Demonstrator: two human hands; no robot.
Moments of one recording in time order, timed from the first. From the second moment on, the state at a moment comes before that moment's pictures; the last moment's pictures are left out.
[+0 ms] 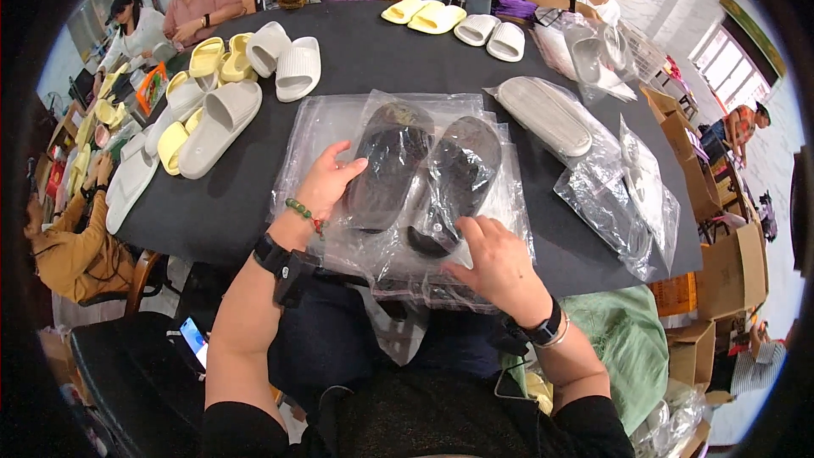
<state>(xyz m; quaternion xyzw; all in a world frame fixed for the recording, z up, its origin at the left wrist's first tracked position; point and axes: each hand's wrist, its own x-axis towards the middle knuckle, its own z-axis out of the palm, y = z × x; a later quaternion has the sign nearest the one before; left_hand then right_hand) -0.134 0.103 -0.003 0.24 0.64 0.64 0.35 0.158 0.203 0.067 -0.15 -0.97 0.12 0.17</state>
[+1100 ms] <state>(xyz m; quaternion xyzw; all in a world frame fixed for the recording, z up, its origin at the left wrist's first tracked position) -0.182 0.124 0.078 0.34 0.58 0.57 0.46 0.169 0.201 0.123 -0.06 -0.90 0.26 0.35</state>
